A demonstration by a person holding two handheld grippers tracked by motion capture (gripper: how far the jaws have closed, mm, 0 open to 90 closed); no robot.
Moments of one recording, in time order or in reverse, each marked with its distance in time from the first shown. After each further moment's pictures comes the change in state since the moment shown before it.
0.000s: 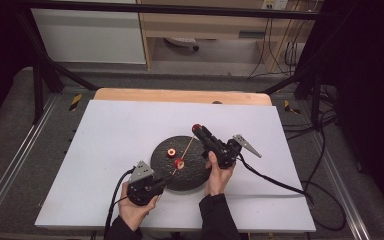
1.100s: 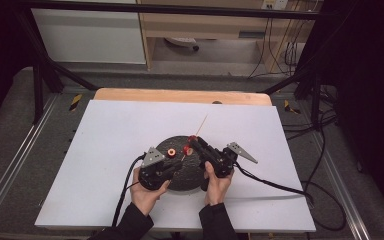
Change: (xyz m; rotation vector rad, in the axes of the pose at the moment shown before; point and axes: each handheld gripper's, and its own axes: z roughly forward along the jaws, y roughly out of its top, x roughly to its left) left arm 0.002 0.030 0.030 -0.024 0.011 0.015; right arm 0.002 -0.020 -0.011 0.100 -0.002 -0.039
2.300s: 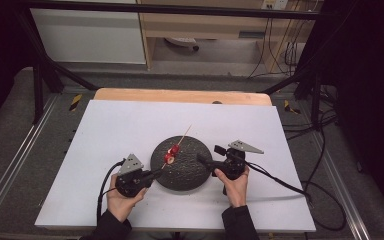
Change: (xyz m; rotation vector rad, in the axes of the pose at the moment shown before) left arm 0.035 -0.024 -0.048 0.065 0.000 0.070; right arm -0.024 0.017 -0.019 0.343 -0.111 -0.198
